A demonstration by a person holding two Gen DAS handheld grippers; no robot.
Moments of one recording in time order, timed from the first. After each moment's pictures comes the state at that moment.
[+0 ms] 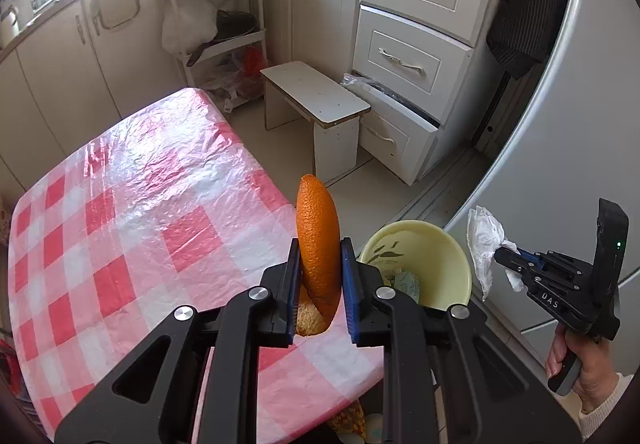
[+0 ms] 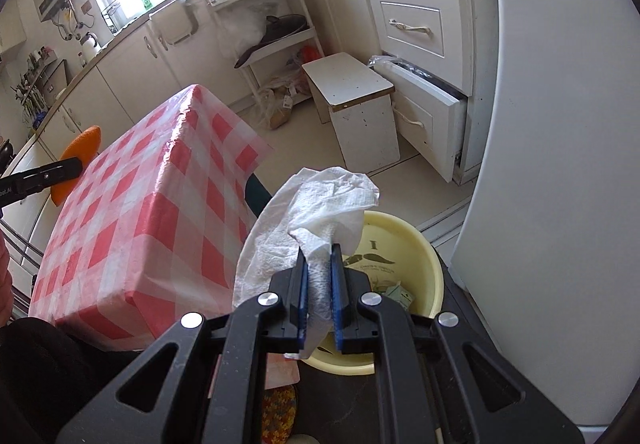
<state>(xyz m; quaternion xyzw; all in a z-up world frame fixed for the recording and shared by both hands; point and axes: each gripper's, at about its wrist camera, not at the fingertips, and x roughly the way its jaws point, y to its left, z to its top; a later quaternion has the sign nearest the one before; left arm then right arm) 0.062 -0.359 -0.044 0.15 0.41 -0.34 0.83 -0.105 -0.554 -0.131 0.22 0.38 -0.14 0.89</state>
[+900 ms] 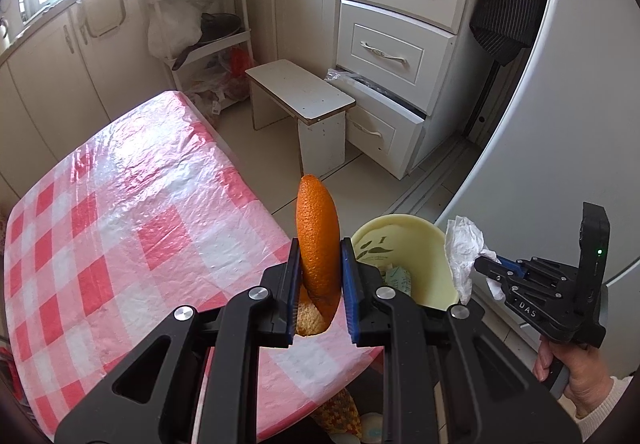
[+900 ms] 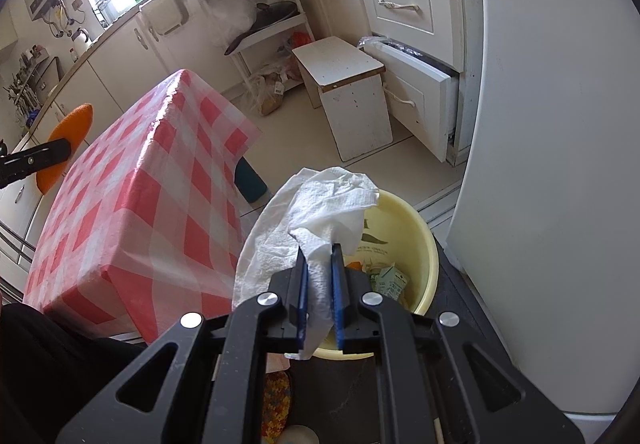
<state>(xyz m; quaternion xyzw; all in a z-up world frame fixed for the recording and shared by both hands) 0.043 -0.383 -0.053 0.16 0.41 -0.35 0.83 -0.112 -0.556 -0.155 0.23 0.40 -0.14 0.88</state>
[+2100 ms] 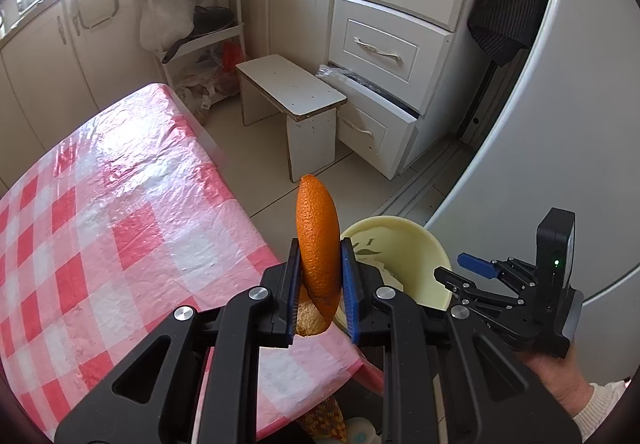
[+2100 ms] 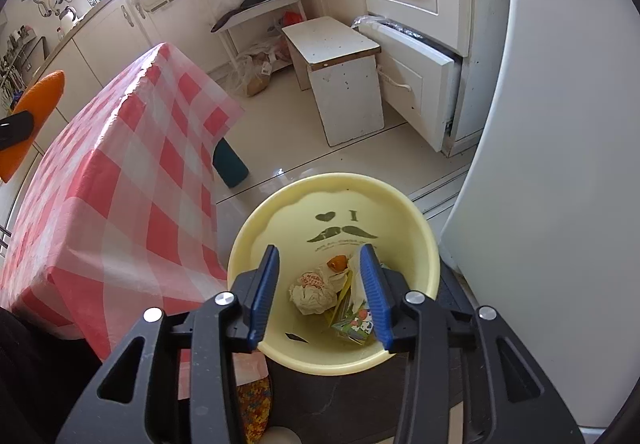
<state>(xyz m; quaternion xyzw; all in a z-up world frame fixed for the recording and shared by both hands) 0.044 -0.398 -0.067 0.15 0.42 -0.36 0.82 -0.089 -0.557 -0.178 0.20 0.43 -0.16 0.87</state>
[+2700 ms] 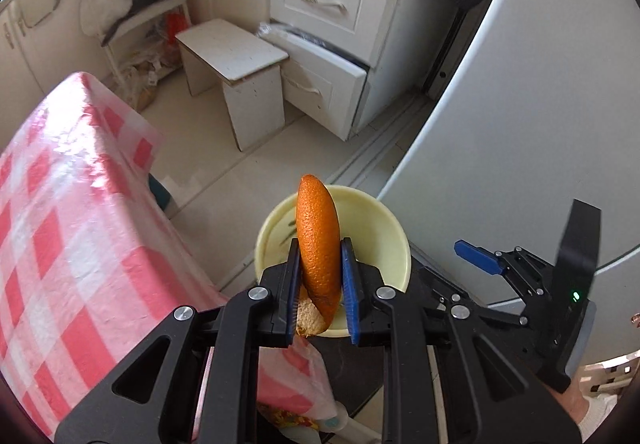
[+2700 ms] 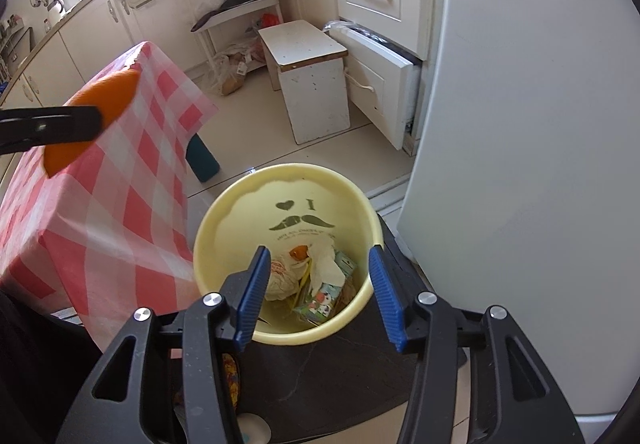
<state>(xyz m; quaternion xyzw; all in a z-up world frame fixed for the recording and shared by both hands) 0.017 -0.485 -0.107 0.18 0.48 -0.40 0.76 -0.125 -0.566 -0.170 0.18 0.44 -0.20 0.86</state>
